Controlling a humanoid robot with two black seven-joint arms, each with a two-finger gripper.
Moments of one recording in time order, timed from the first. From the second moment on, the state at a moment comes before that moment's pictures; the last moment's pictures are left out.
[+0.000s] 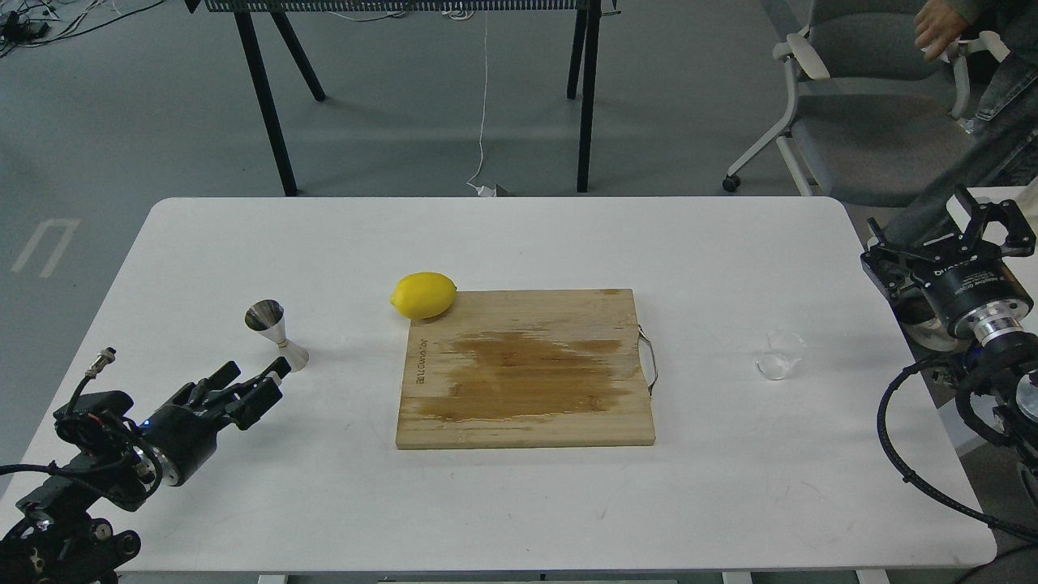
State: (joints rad) left arm -0.32 0.63 -0.35 -0.90 1.35 0.49 -0.49; right arm 0.41 -0.52 1.05 0.75 0.43 0.49 0.02
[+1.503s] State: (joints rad) left arm -0.44 0.41 -0.33 -0.62 1.35 0.49 -0.49; right arm 0.40 -0.53 1.06 0.74 0.43 0.49 0.02
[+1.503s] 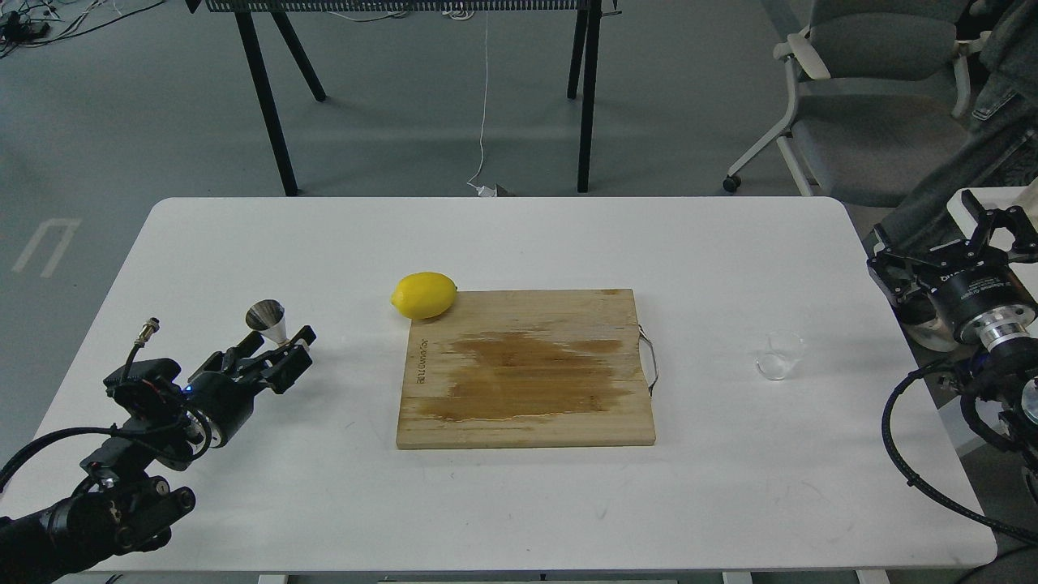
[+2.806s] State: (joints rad) left arm -0.51 0.27 -0.27 -0.35 1.34 0.49 -0.49; right arm 0.40 -0.53 1.05 0.73 0.43 0.49 0.02
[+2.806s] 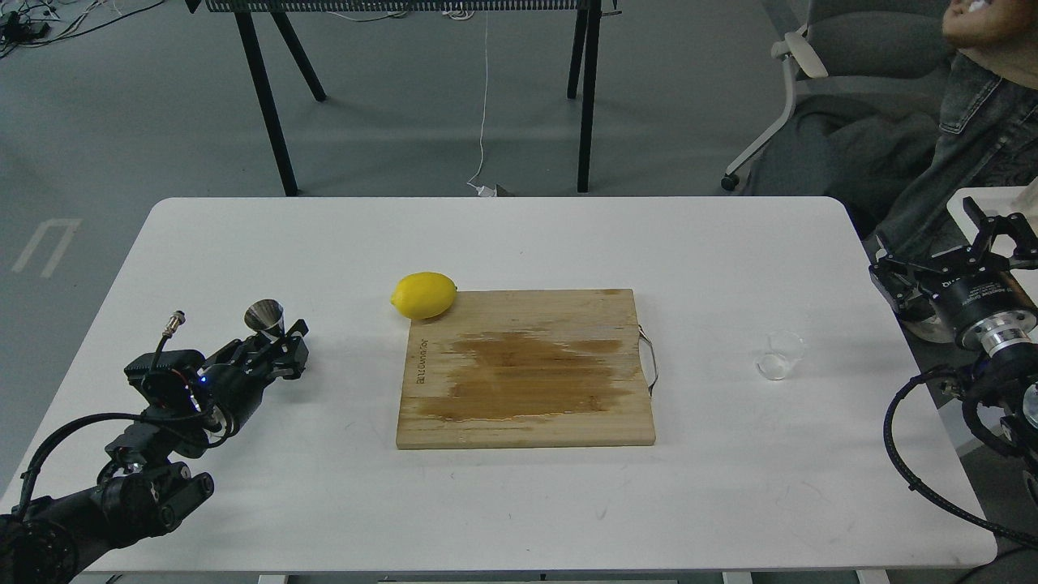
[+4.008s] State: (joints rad) left arm -0.98 0.18 -0.04 -0.46 1.34 0.49 -0.49; right arm 0.42 -0.51 1.05 0.67 0.43 0.49 0.02
